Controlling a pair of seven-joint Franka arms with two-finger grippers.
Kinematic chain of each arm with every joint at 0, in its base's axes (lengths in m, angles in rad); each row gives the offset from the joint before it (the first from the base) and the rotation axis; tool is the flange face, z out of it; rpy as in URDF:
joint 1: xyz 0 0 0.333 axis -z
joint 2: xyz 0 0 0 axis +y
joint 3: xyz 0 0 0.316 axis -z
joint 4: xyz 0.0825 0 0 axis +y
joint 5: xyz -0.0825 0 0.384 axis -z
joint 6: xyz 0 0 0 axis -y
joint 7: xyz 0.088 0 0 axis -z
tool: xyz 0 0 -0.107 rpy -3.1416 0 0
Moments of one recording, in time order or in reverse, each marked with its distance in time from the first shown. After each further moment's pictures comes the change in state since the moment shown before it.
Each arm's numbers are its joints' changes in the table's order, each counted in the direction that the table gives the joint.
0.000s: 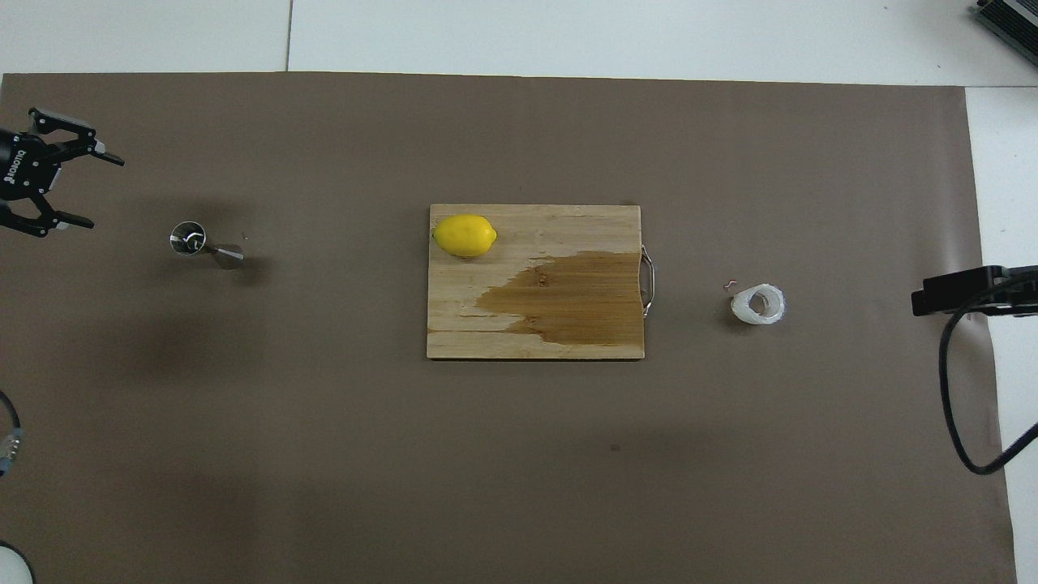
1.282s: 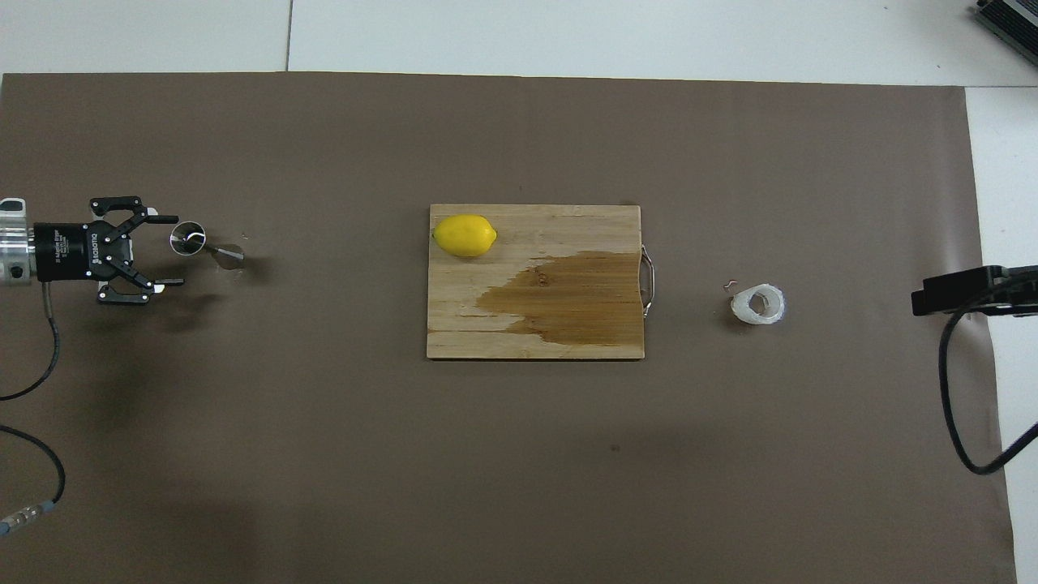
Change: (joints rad) left arm -0.045 -0.131 -0.003 0.517 0.385 0.141 -0.189; right arm 0.000 0.000 0.000 0.000 0.000 0.000 0.000
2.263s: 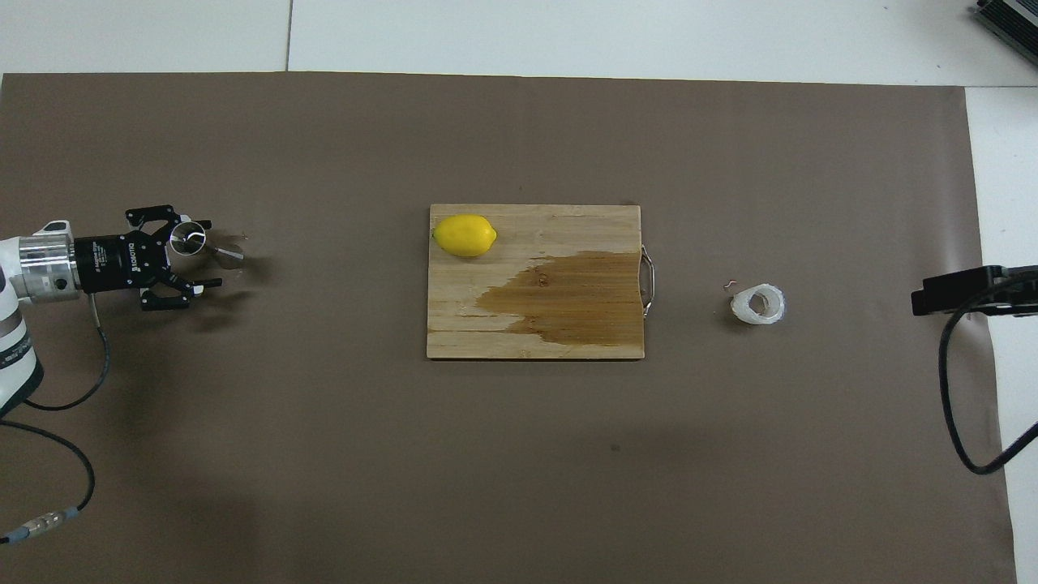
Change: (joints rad) left arm 0.030 -0.005 0.004 0.102 0.169 0.025 0.001; right arm 0.000 0.000 0.000 0.000 0.000 0.000 0.000
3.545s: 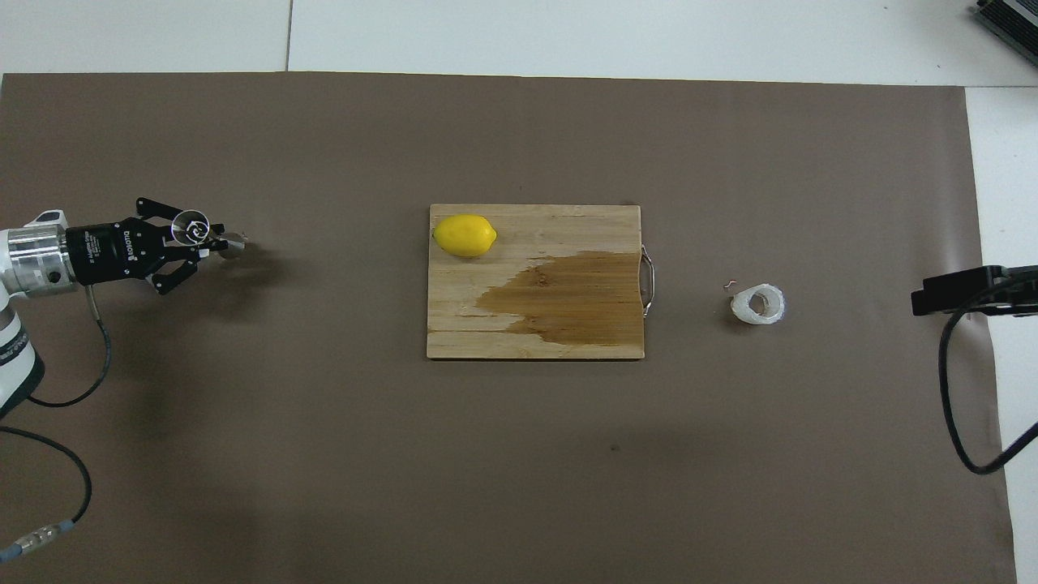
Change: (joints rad) left arm 0.033 -0.074 0.013 0.019 0.076 -0.021 -0.004; right arm 0.000 0.000 0.000 0.000 0.000 0.000 0.000
